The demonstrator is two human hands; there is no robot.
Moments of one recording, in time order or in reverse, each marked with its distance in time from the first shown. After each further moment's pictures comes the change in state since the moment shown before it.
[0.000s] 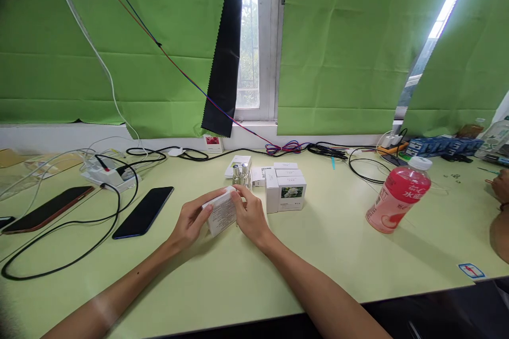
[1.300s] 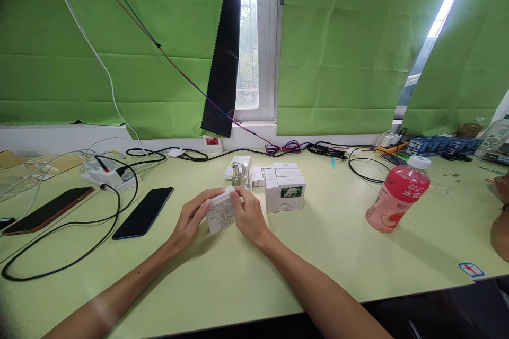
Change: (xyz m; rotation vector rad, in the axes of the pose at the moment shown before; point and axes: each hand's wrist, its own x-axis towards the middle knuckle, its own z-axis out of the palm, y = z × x) left_hand 0.003 0.005 0.002 -0.088 0.022 -0.022; right_hand 0.000 -0.005 0.000 -0.074 0.005 -0.009
